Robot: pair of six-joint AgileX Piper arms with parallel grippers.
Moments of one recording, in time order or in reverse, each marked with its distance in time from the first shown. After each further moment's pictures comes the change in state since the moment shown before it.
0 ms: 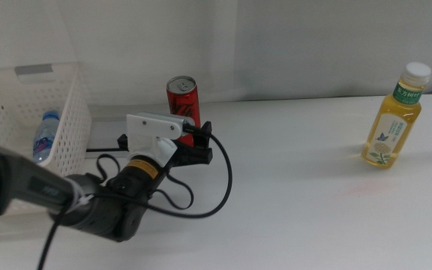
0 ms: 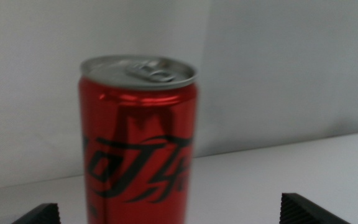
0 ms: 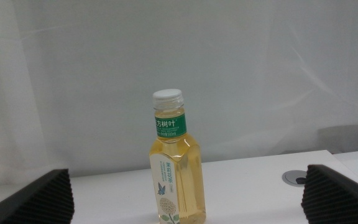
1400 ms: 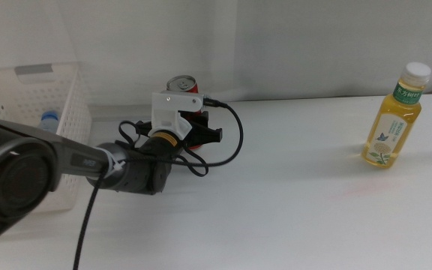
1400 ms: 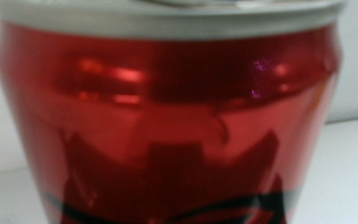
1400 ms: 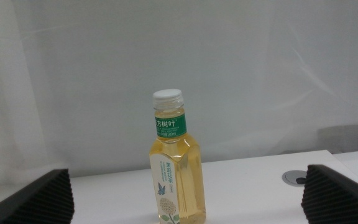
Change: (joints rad) left arm 0.012 0.172 -0.367 -0.121 0.339 0.106; right arm 0.000 0.000 0.000 0.000 0.000 0.000
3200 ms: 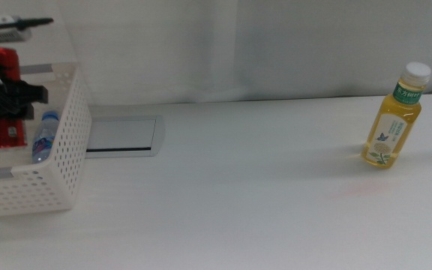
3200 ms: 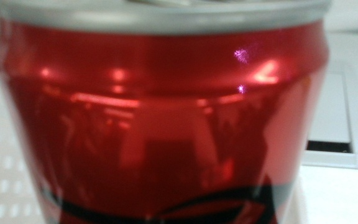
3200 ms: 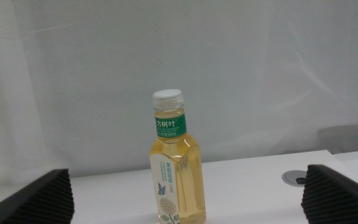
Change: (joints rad) left arm 0.527 -0.656 -0.093 0.302 1.426 -0.082; right arm 0.000 0.000 0.000 0.002 0.000 0.001
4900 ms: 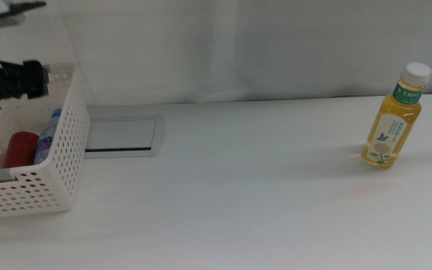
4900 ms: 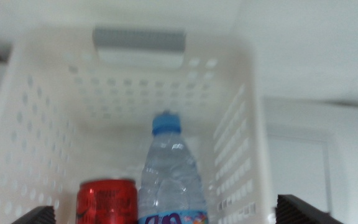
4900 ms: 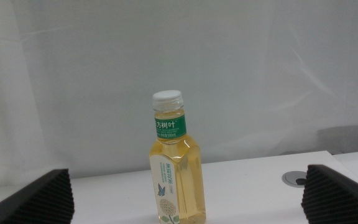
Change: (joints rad) left arm 0.022 0.034 -0.011 -0.058 -0.157 -0.022; right arm 0.000 0.000 0.000 0.000 -0.002 0.000
